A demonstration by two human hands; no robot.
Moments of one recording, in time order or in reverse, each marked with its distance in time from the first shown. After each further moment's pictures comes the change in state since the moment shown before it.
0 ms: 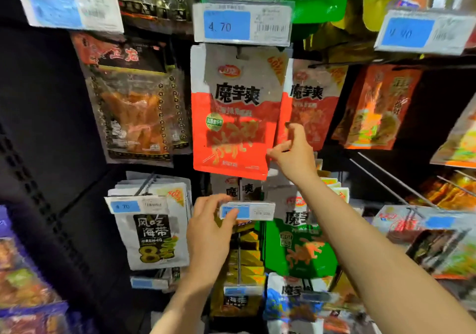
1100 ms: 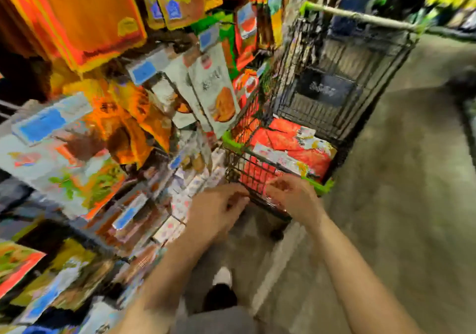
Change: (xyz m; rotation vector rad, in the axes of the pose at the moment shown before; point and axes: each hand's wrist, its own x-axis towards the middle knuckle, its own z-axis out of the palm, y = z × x) left_hand -0.347 0.331 0.487 -0.132 -1.392 0.741; right_hand -0.348 0.391 -0.559 -0.132 0.578 0.850
